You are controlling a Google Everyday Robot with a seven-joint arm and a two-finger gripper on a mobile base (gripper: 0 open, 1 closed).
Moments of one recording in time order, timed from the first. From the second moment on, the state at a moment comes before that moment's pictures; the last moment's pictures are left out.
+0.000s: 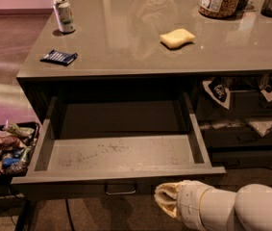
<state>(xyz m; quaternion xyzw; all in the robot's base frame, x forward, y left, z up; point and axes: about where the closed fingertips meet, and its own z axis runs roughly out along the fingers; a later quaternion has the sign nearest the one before) 0.355 -0.075 0.668 -0.68 0.61 0.03 0.41</state>
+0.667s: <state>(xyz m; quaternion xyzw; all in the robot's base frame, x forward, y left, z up) 0.360 -0.074 0.628 -0.66 0.63 -0.03 0.41</state>
